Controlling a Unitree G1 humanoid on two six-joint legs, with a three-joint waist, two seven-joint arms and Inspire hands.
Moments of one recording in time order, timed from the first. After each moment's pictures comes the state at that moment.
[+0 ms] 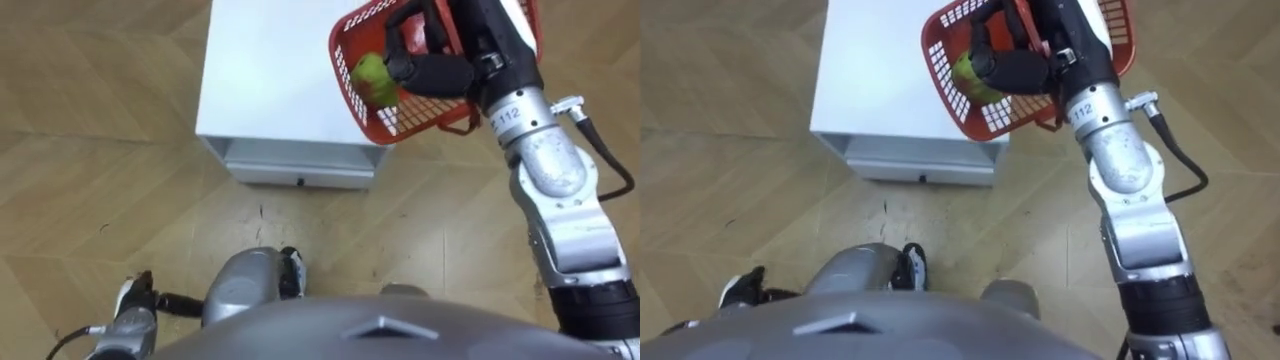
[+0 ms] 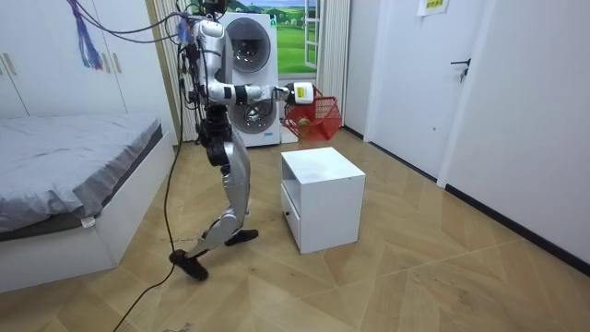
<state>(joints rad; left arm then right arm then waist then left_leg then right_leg) 0.13 0.28 -0.04 1.11 -0.01 0.02 0.15 0.12 -0.34 0.14 -0.24 0.02 0.02 0.09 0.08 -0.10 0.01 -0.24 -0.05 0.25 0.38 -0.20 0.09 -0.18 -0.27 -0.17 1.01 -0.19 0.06</state>
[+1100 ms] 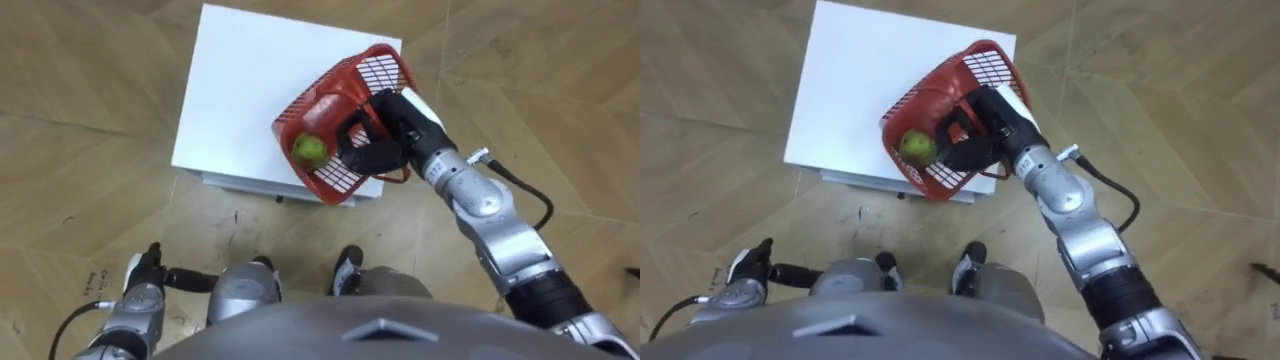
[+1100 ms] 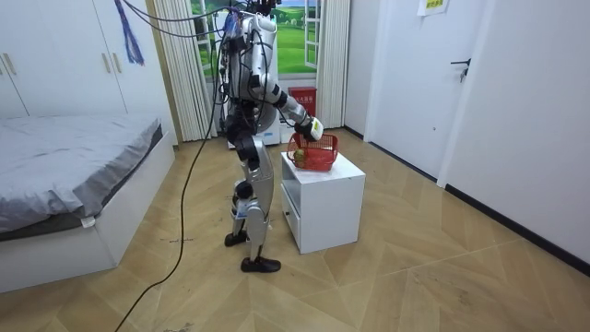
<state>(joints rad) 0.08 0.27 -0.06 1.14 -0.01 0.00 0.14 0.03 -0.28 0.39 0.25 -0.02 0.04 0.13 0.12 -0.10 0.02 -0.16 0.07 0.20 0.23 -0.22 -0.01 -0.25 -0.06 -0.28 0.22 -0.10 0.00</state>
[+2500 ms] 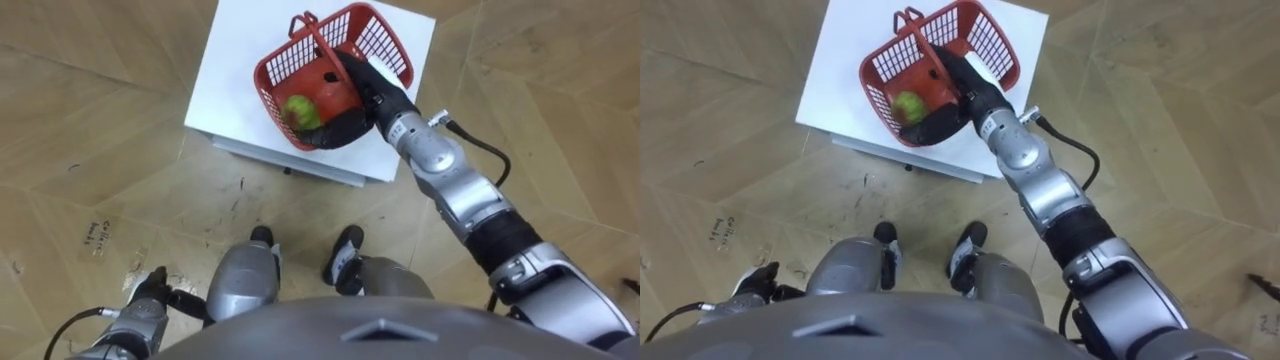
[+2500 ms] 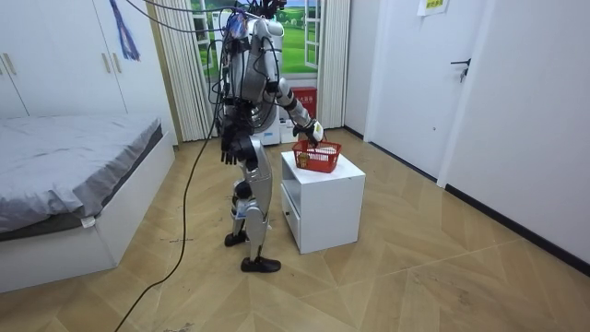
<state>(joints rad) 0.08 0.27 -0.12 1.20 0.10 0.08 0.12 -0.21 -0.19 0.49 0.48 0.03 0.02 0.01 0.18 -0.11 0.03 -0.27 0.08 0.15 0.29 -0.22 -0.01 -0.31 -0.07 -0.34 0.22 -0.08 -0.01</state>
